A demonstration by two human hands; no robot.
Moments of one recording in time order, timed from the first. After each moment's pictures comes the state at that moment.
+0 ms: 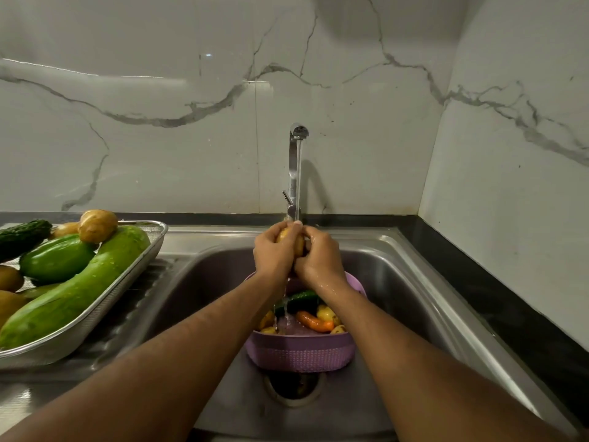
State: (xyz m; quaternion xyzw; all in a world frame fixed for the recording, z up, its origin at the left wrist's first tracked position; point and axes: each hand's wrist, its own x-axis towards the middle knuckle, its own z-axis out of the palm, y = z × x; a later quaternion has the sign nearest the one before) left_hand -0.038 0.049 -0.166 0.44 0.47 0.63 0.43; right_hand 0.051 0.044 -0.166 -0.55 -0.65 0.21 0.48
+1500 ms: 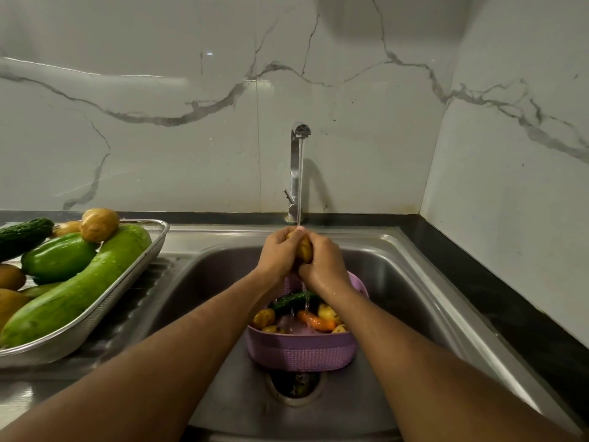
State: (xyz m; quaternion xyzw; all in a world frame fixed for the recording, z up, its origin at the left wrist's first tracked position) left_hand -0.043 0.048 -0.163 0.50 0.43 0.56 0.51; right_hand 0.057 0.041 -0.173 -0.57 -0.68 0.18 0.42
